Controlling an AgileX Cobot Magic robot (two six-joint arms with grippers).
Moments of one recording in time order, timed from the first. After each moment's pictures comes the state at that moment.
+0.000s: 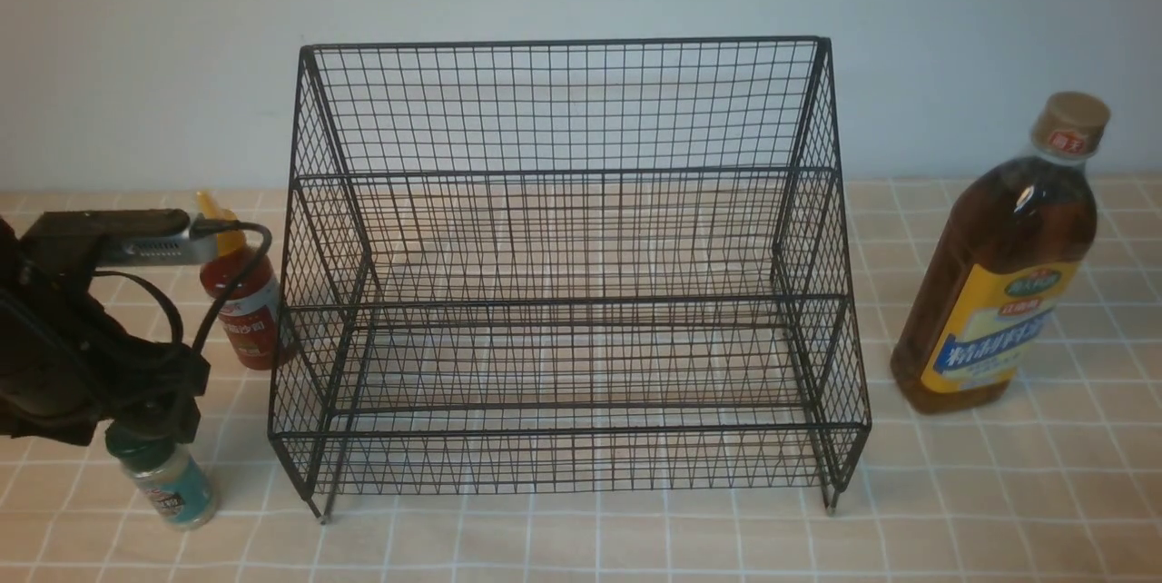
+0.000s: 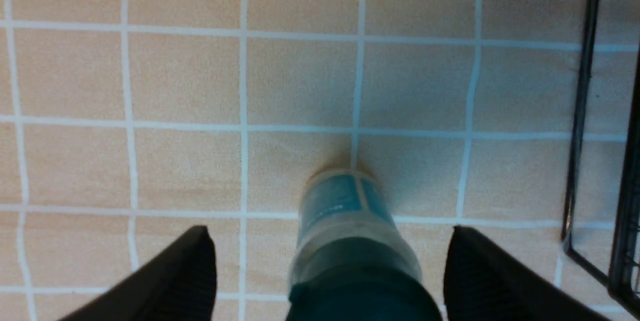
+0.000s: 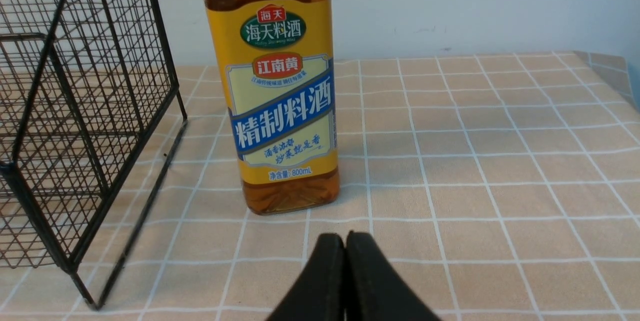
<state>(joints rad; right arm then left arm) -0.02 -0.02 0.02 0.06 0.40 0.02 0.11 1.57 -0.94 -0.06 0.78 0.12</state>
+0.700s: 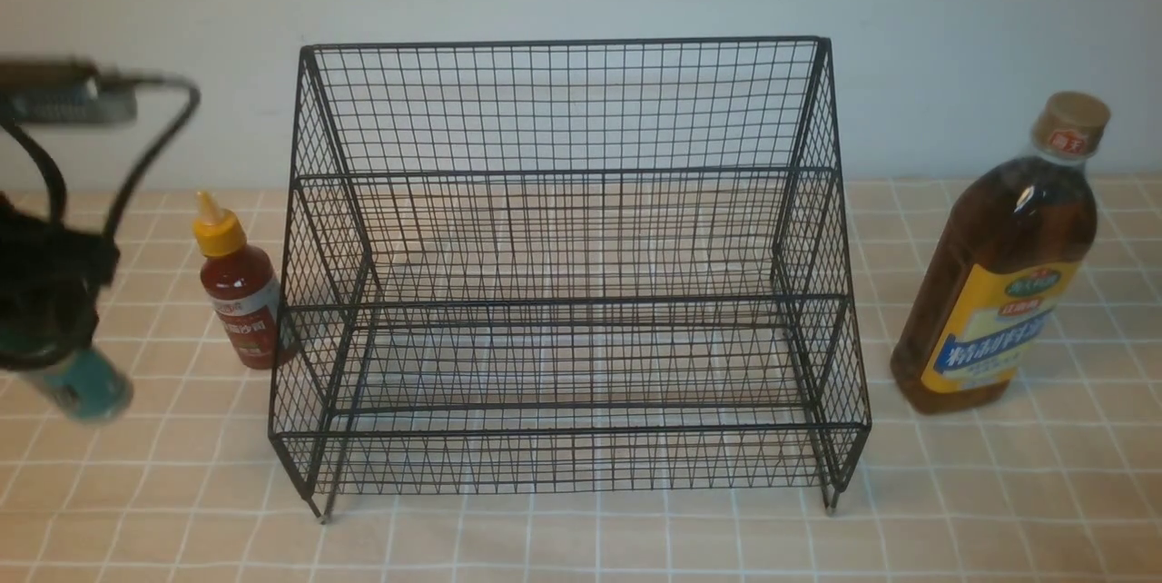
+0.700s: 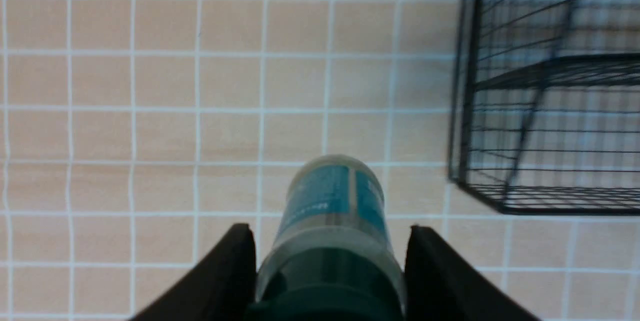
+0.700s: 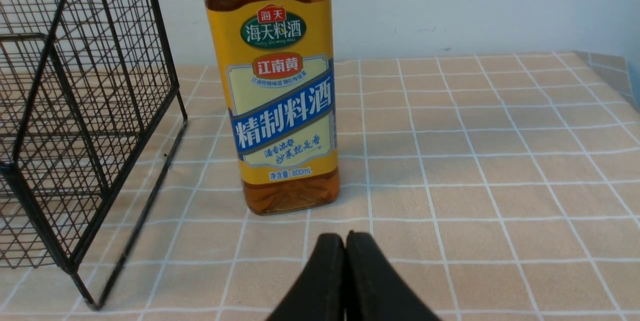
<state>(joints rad) -0.02 -0.02 0.02 0.06 0.40 0.02 0.05 1.29 -1.25 -0.03 1.22 0.05</state>
